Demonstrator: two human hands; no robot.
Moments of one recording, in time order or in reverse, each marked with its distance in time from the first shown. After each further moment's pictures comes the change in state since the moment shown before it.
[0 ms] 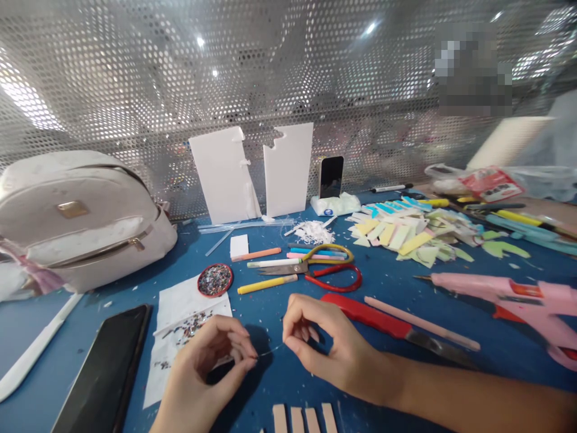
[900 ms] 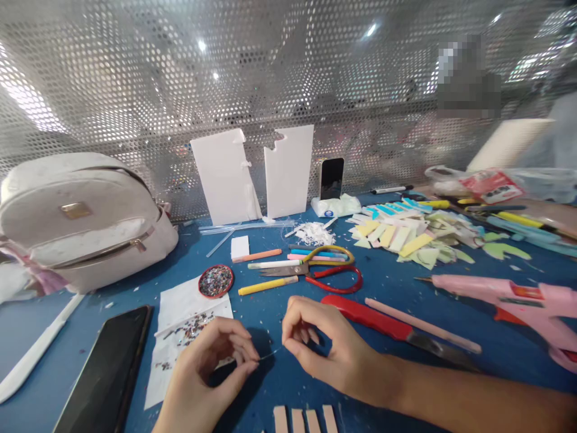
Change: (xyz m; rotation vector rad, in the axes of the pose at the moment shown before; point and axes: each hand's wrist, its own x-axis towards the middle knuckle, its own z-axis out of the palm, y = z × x) left_hand -0.001 -0.001 0.001 -0.024 -0.026 0.007; right_hand 0.001 -0.003 -0.001 -0.005 -0.018 0.022
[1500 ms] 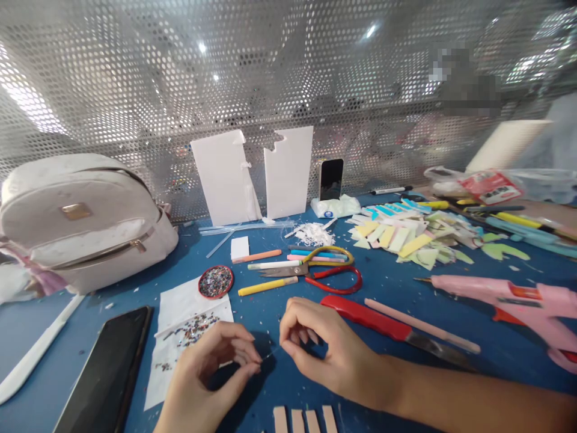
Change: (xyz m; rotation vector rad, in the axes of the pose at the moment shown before) left_hand -0.002 0.001 0.002 0.006 0.004 0.017; right_hand -0.001 0.004 0.002 -0.076 -0.007 -0.057
